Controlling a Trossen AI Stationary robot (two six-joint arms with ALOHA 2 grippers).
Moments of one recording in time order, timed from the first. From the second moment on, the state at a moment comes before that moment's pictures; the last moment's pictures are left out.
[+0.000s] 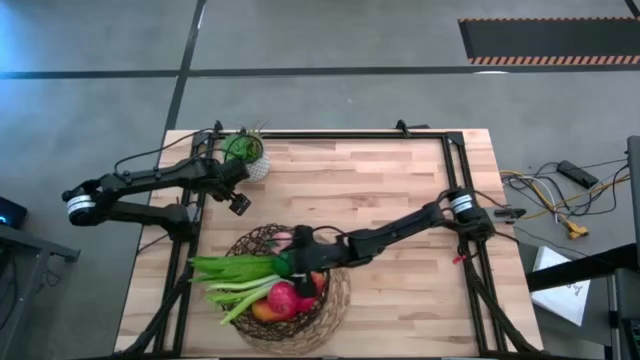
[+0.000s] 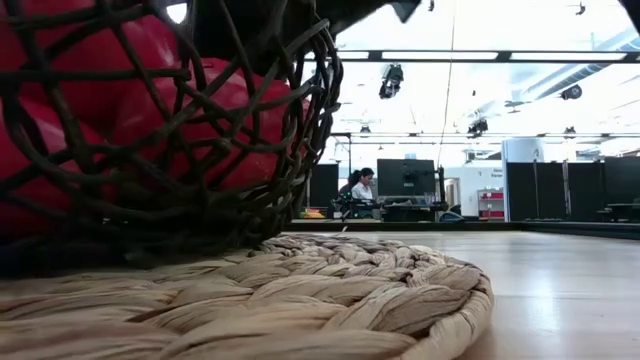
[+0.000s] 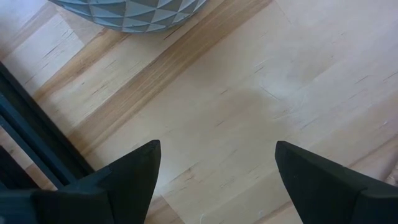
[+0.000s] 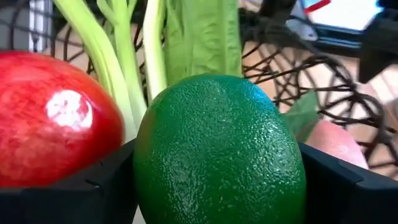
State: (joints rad) left arm 0.48 1.04 0.71 -0.94 -0.16 -0.43; right arm 0.26 2.12 1.56 0.02 0.19 0.00
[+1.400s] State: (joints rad) left arm 0.48 1.04 0.71 -0.94 -0.16 -0.43; right arm 0.59 1.83 1.13 -0.01 0.45 0.37
